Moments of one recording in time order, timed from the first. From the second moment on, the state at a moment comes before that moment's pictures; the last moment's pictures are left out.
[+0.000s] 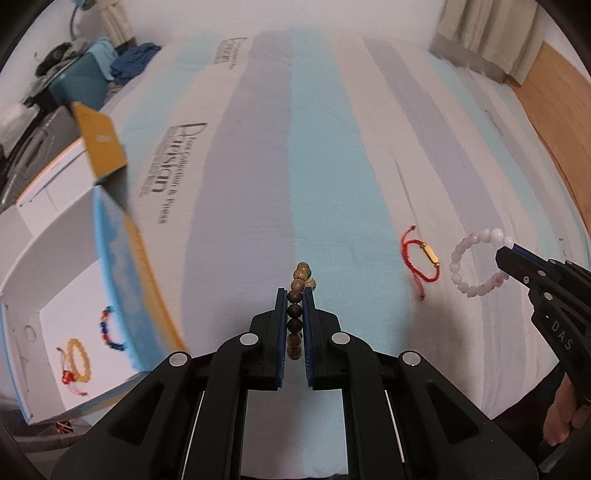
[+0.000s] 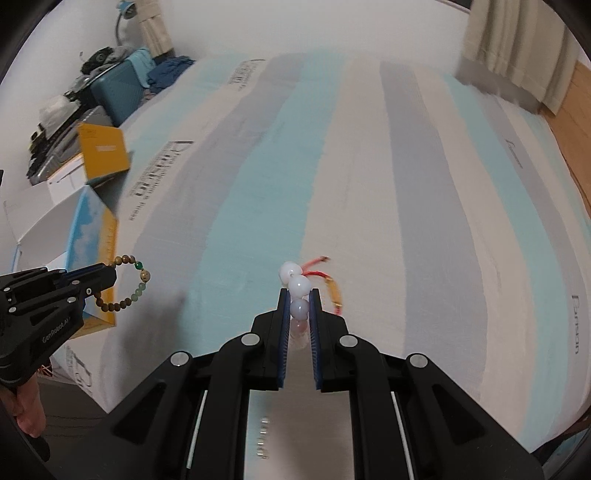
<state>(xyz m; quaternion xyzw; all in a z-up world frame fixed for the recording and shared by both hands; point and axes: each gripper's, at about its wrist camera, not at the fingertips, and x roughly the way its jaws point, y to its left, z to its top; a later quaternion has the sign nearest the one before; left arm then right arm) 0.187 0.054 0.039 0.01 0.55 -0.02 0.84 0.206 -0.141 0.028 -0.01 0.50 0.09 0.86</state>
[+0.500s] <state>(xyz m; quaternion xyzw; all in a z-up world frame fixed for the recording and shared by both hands) 0.142 0.170 0.092 -0.02 0.52 0.05 0.85 0.186 -0.014 0.077 -0.04 0.47 0.16 0.87</state>
